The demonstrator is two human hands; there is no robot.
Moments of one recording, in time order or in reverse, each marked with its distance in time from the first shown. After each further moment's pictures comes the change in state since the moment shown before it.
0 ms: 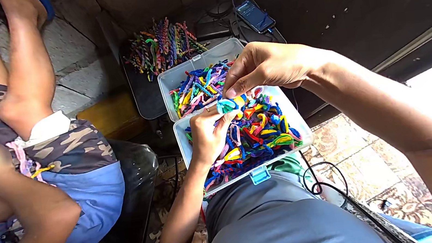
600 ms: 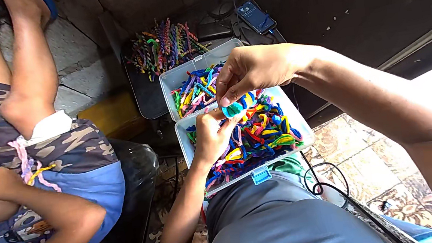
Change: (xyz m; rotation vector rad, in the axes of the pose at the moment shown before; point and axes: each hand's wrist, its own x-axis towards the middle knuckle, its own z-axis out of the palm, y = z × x) left_hand 0.001 -0.001 0.001 -0.083 -0.097 -0.108; right_hand 0.017 -0.008 0.001 -0.127 -0.169 -0.039
